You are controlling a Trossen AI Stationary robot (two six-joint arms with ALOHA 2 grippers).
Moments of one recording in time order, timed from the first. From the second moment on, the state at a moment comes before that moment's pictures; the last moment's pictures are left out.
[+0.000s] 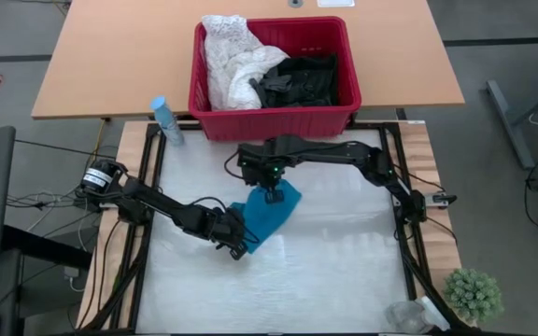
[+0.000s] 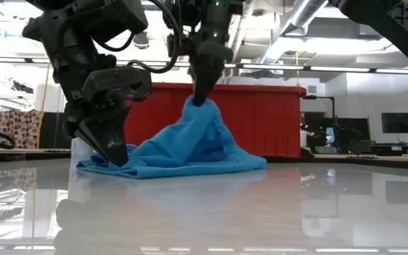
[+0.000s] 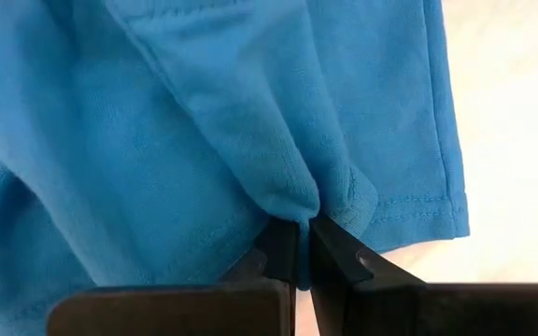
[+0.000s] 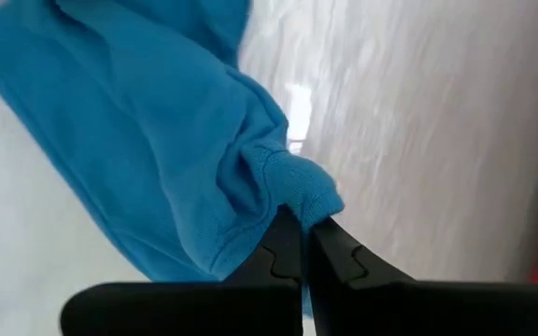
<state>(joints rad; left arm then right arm) -0.27 1.70 0.82 -0.32 -0.20 -0.95 -0.14 2.21 2.19 -1.23 0.06 -0.37</state>
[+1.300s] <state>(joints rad) -0.25 1.60 0.91 -0.43 -0.16 -0.88 -0.20 1.79 1.23 -0.36 -0.10 -0.41</state>
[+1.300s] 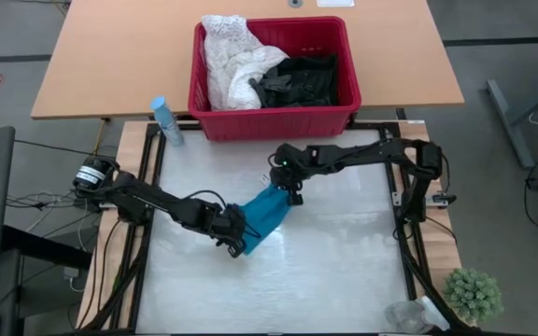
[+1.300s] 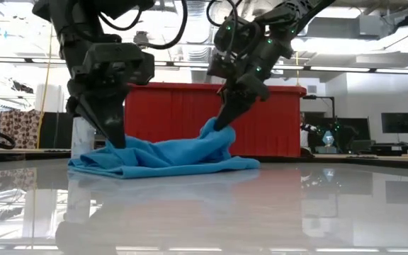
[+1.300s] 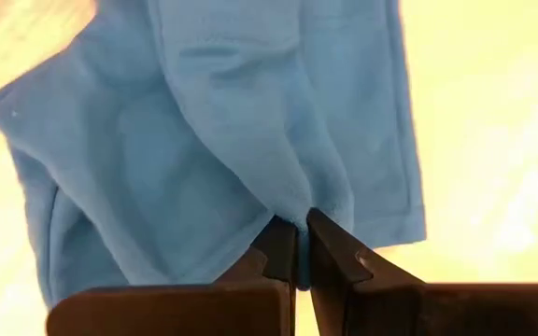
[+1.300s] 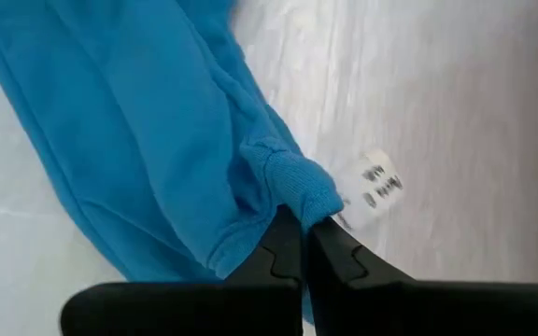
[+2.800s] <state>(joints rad) -0.26 1.59 1.04 -0.59 -0.15 -0.55 -0.04 1.73 1.23 -0.56 0.03 -0.64</state>
